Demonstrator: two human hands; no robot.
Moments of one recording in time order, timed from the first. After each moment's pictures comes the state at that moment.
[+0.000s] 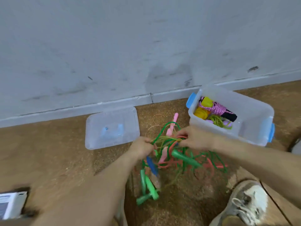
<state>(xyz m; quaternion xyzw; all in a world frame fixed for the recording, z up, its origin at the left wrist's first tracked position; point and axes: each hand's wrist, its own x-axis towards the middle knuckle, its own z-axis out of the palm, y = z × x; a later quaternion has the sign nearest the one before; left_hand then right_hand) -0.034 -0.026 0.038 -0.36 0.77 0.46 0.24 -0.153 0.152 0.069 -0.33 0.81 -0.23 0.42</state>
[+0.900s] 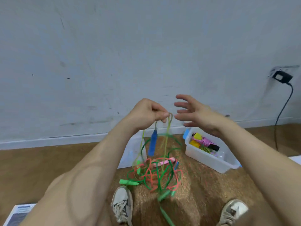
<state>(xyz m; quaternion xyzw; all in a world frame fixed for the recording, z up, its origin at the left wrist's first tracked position) 0.013 -0.035 0.346 -0.10 0.85 0.52 -0.05 -0.080 0.135 0.331 -0.25 0.76 -0.53 0.28</state>
